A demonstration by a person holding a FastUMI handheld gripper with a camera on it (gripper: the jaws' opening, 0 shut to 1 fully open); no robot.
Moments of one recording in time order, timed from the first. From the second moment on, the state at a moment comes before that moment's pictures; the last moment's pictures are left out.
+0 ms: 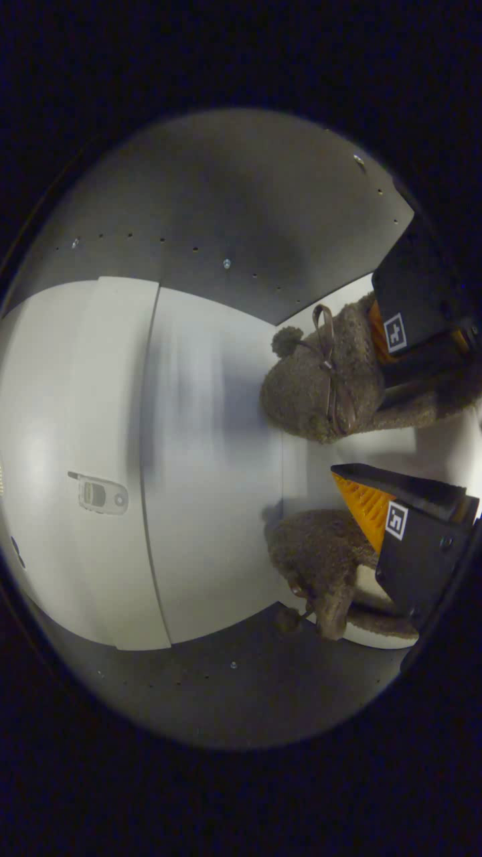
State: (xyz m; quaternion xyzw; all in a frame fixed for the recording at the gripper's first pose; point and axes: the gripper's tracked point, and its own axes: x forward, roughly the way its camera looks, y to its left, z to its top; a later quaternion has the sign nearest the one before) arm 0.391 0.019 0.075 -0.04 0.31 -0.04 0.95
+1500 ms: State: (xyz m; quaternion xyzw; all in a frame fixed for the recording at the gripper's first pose) arm 0.028 0.027 0.265 -0.02 0.15 0.06 0.99
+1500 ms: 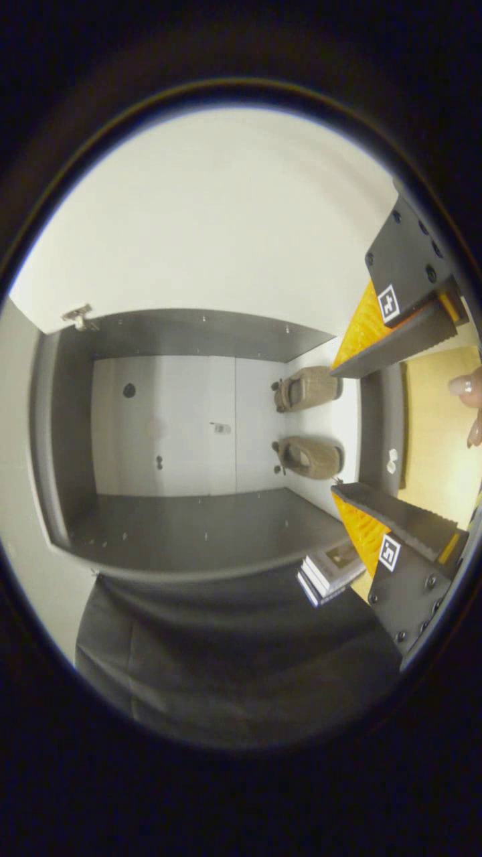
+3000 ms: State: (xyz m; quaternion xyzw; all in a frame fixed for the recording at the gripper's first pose) arm -0.090 -0.297 0.342 0.02 0.07 -0.07 0.99
